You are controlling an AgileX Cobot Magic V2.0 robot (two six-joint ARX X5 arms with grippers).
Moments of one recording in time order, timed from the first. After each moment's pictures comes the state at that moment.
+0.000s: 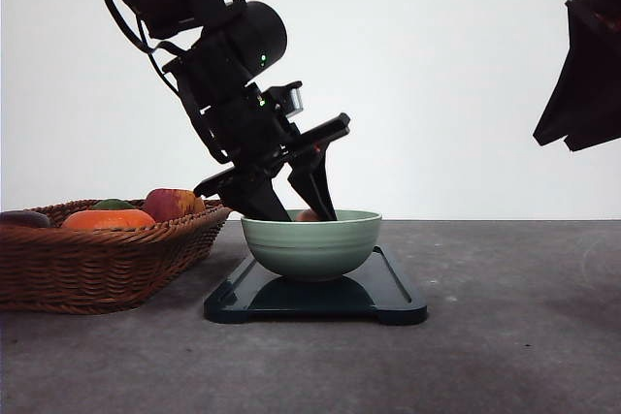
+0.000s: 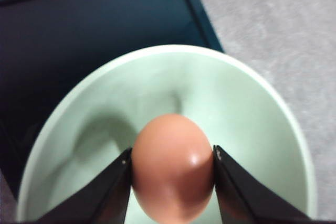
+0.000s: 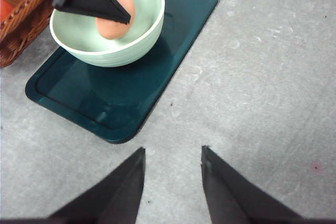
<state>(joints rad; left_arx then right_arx) -0.56 1.99 1.44 -0.38 0.24 -0.23 0.45 0.80 0.54 -0.35 -0.10 0.12</state>
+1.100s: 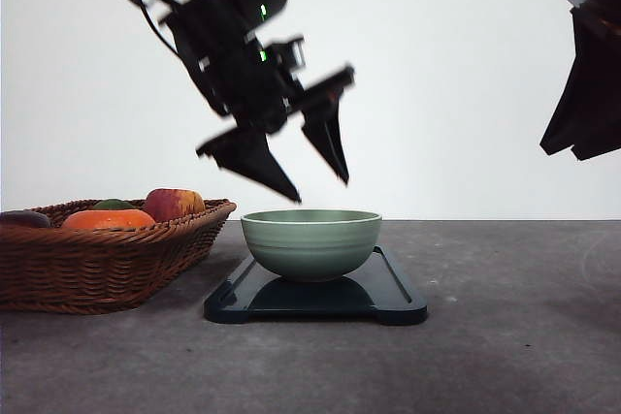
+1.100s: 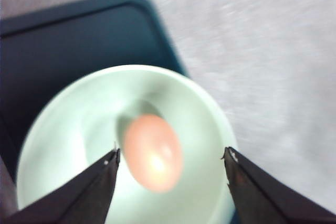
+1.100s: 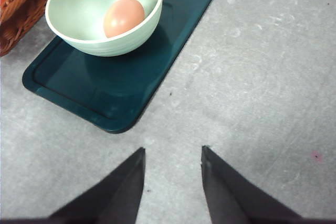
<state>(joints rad) -0.58 1.86 1.44 -0.44 0.26 -0.24 0.45 0.80 0.54 -0.38 -0.10 0.12</state>
